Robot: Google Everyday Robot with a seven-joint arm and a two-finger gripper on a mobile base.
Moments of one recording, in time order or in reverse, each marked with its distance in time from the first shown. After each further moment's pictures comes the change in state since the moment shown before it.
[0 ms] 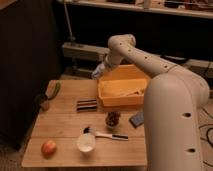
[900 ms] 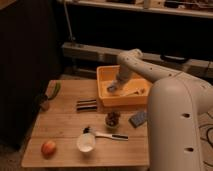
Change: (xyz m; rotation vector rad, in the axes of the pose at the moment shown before) arm 0.108 -0.007 0.057 0.009 0.197 0.148
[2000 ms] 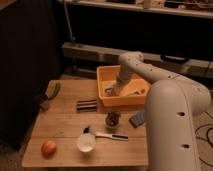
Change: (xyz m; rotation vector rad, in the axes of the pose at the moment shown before) arm -0.006 0.009 0.012 -0.084 -0.017 0.011
